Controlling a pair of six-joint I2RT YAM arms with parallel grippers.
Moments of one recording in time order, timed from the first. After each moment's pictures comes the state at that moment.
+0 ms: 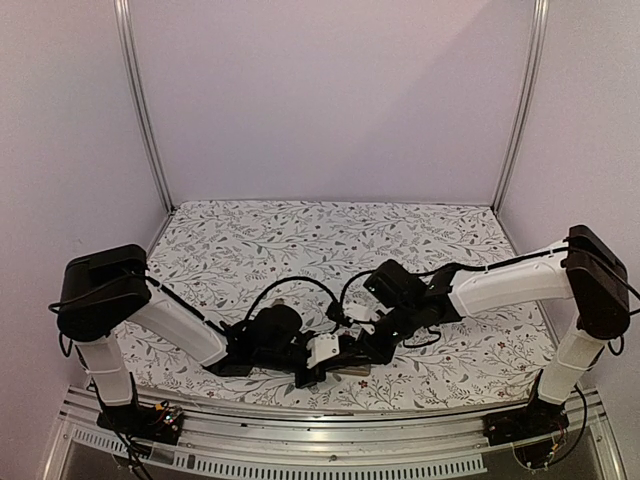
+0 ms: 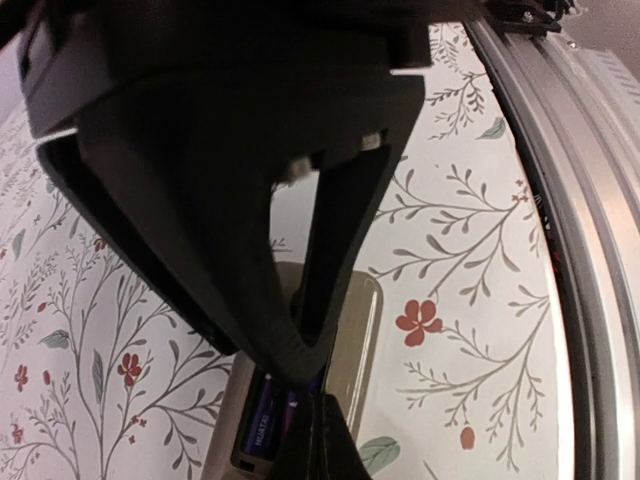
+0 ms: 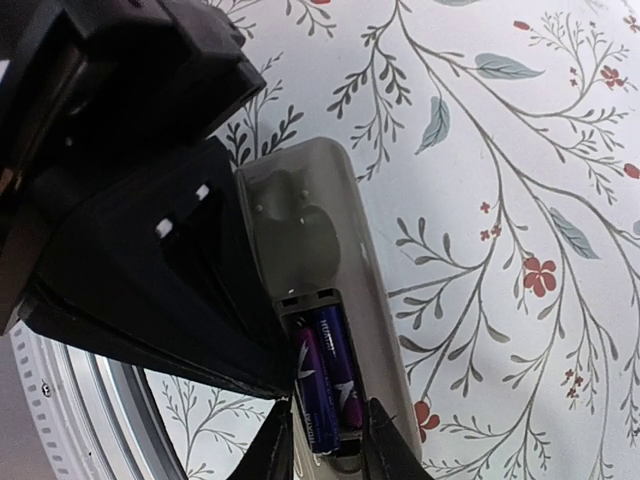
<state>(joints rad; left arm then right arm) -1.13 1.86 0.67 0.62 0.18 0.34 0.99 1.73 0.98 -0.31 -0.33 -0.06</state>
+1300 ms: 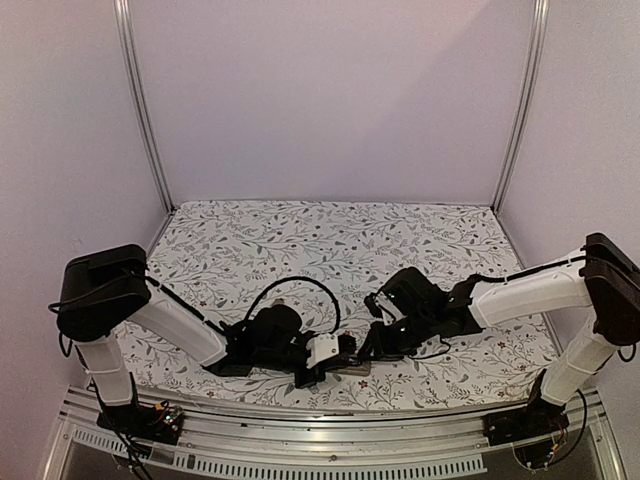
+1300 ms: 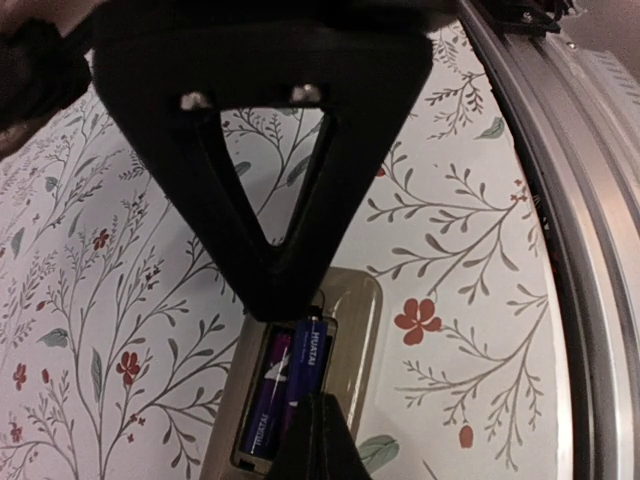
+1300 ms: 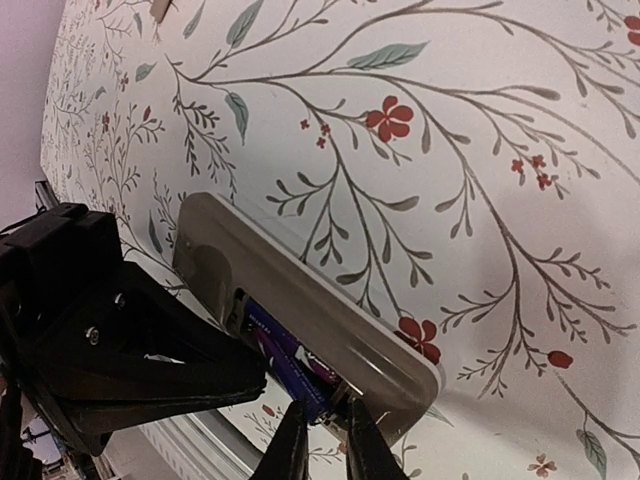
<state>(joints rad) -1.13 1.86 0.67 0.62 0.18 0.33 0.98 1.61 0.81 -0.15 -0.29 0.80</state>
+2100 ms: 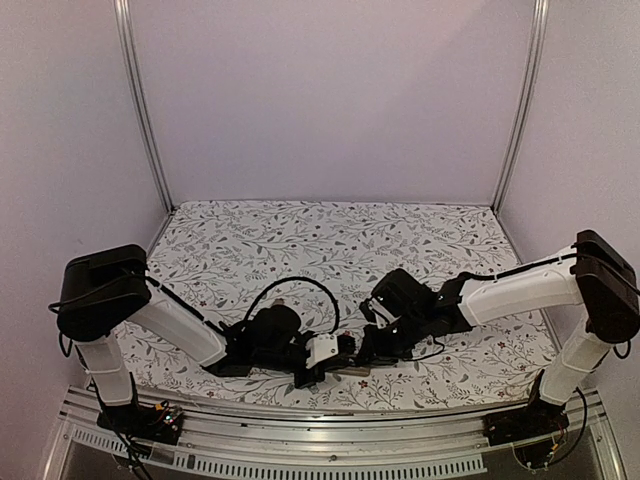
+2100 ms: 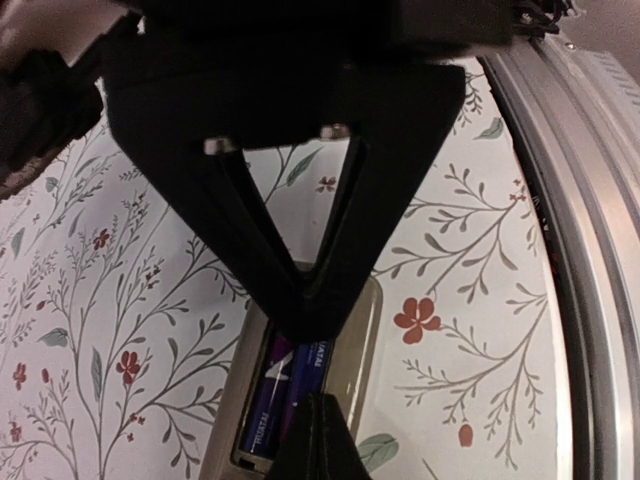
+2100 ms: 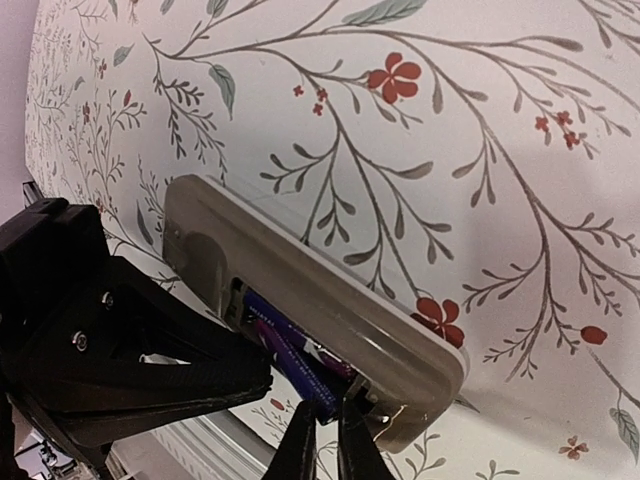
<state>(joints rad) -1.13 1.86 0.66 0.63 0.18 0.33 1.01 1.66 0.88 -0.24 -0.29 0.86</state>
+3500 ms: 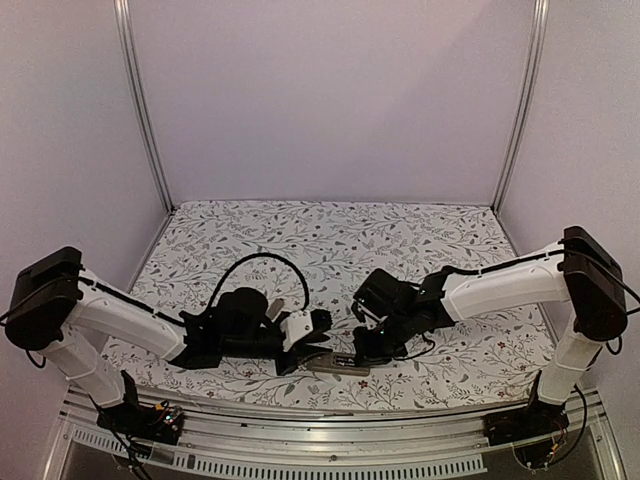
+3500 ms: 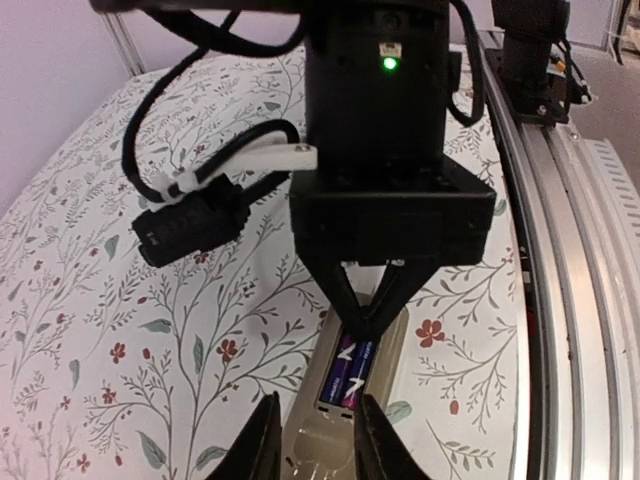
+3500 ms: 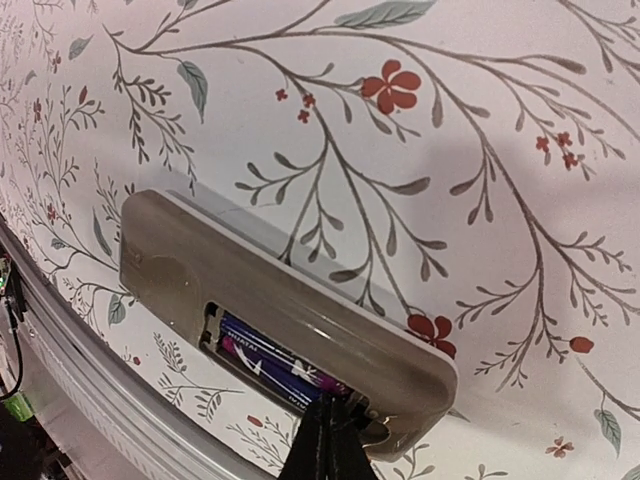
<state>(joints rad) -1.11 1.59 0.57 0.54 0.16 0.27 1.05 1.75 1.01 -0.40 -0.17 0.82</state>
